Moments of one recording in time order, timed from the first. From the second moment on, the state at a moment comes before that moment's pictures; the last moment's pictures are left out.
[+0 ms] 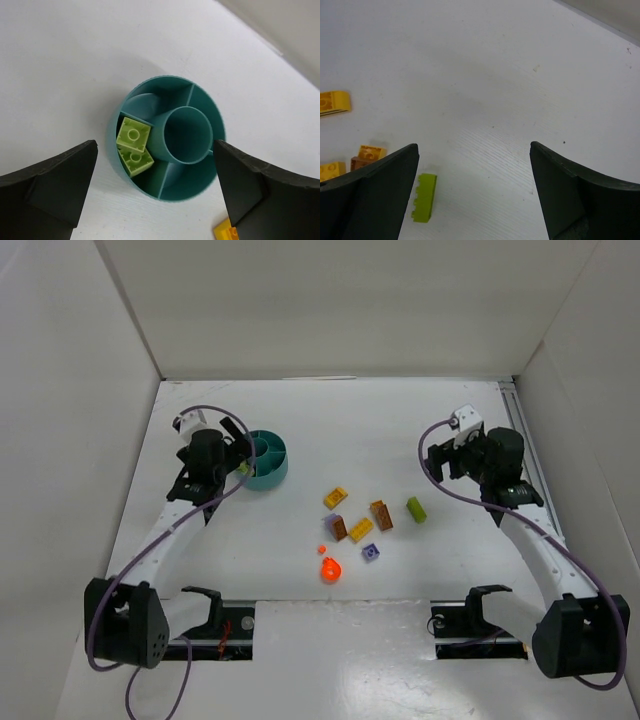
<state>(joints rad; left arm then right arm) -0.20 1.16 0.76 -0.07 -0.29 -0.66 0.06 1.06 0.77 -0.11 -0.34 -0.27</state>
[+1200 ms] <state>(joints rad) -0.33 0.70 0.51 -0.35 0.08 -0.76 0.32 1.39 0.75 -0.30 -0.09 -0.17</state>
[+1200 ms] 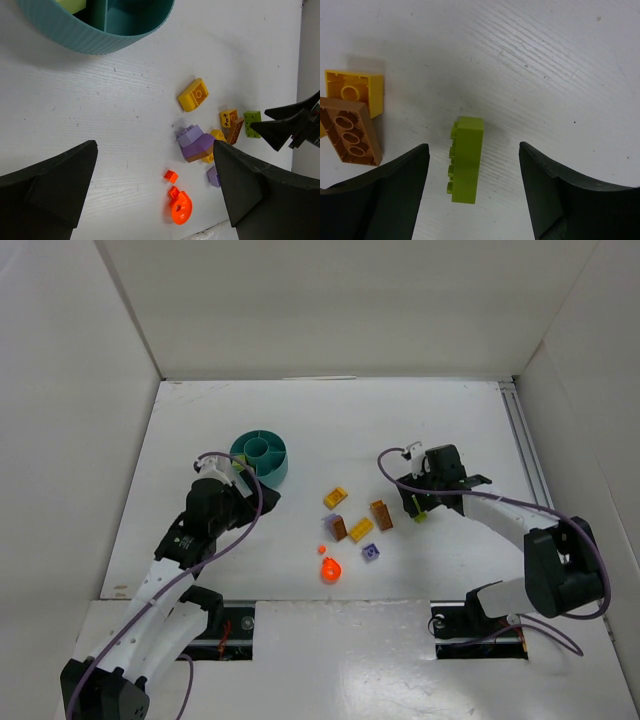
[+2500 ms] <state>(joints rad) -0.33 0.88 0.61 -0.13 0.35 -0.73 0.42 1.06 0.66 -0.23 -0.39 -0.34</state>
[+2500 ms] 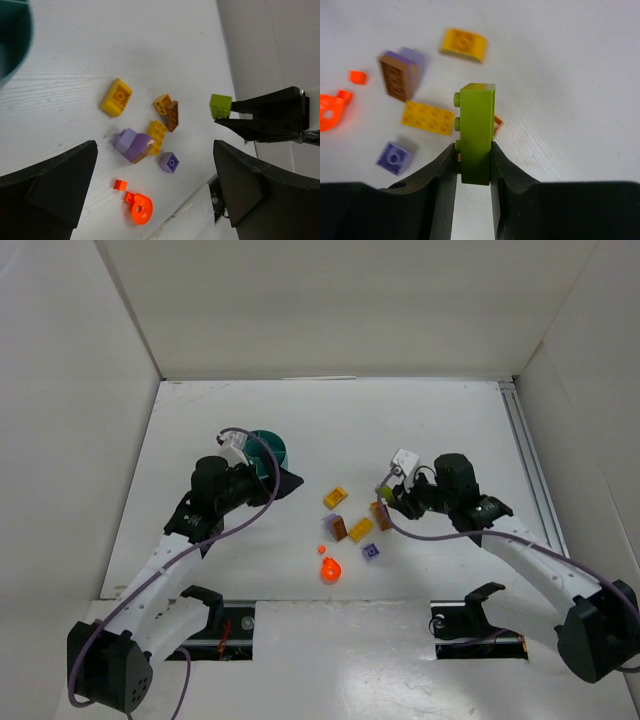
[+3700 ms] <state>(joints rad) -0.67 1.13 0.80 0.08 0.42 -0.68 0.73 1.09 0.81 -0.03 -0.47 -0.39</state>
